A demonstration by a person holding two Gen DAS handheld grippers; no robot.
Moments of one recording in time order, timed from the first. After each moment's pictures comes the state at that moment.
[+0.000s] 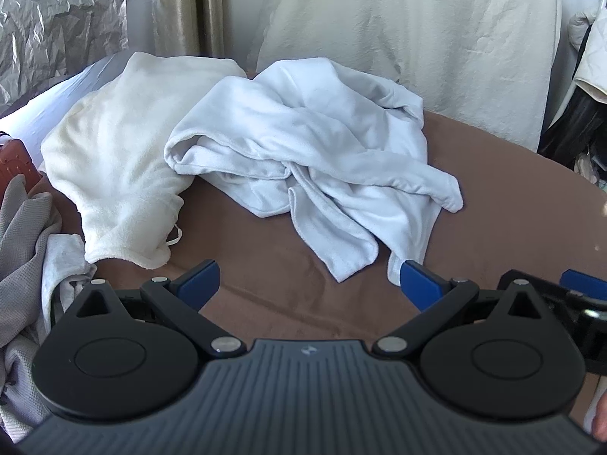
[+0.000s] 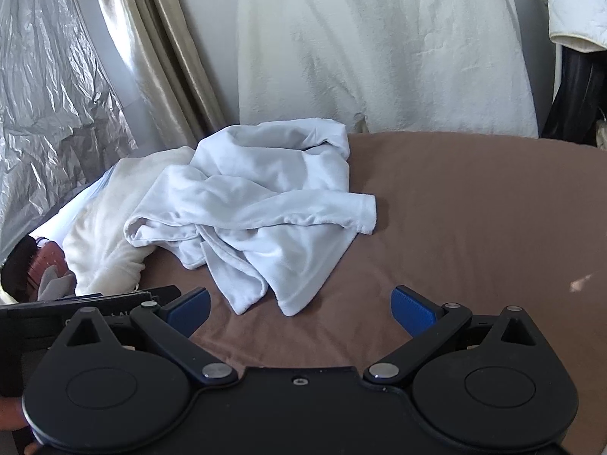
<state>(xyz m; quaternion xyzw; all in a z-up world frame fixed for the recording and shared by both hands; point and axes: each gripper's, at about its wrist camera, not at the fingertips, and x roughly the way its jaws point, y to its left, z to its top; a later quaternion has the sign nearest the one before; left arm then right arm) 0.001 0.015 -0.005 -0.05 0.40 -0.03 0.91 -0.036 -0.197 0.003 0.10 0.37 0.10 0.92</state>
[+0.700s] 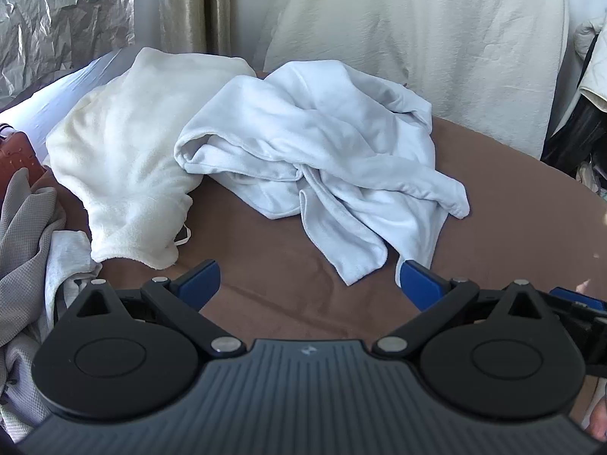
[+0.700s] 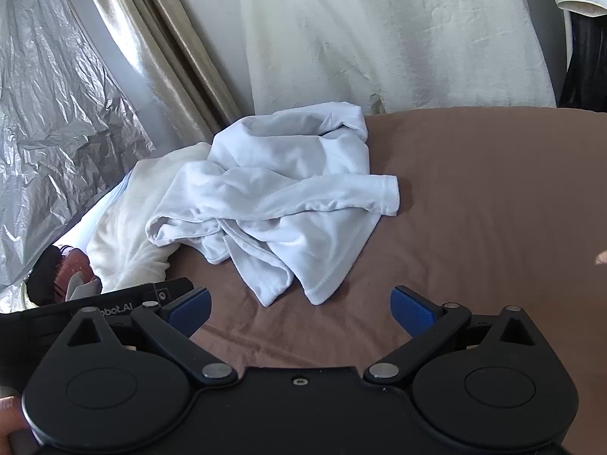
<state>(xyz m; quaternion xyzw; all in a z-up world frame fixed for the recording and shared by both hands) 0.005 0.027 -0.005 -0.06 0.40 -0.01 0.91 -0.032 -0.200 -0.004 0.15 0.39 0.13 0.90</state>
